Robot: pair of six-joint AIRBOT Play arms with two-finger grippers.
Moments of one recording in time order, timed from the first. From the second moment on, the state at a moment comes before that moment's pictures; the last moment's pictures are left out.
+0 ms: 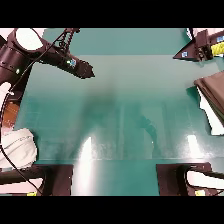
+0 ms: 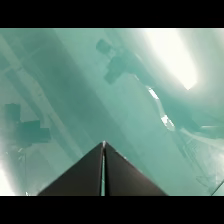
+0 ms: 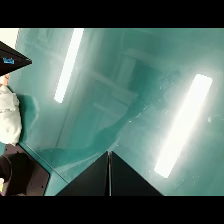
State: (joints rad) left arm -0.33 -1.43 1.66 1.06 -1.26 -1.34; right arm -0.12 -1.38 1.86 -0.76 1.68 1.52
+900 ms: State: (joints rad) left arm -0.33 -1.43 1.66 1.11 -1.23 -1.33; right arm -0.12 -1.38 1.86 -0.76 1.70 1.52
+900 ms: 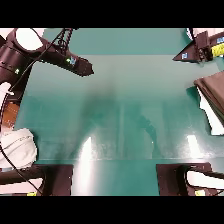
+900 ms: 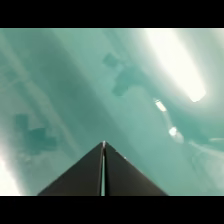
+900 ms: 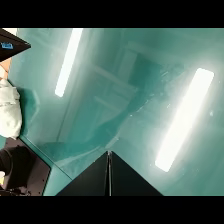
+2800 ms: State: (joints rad) left arm -0.33 -0.72 0.54 2.22 -1.41 -1.84; right arm -0.12 -1.38 1.86 -0.76 1.74 1.40
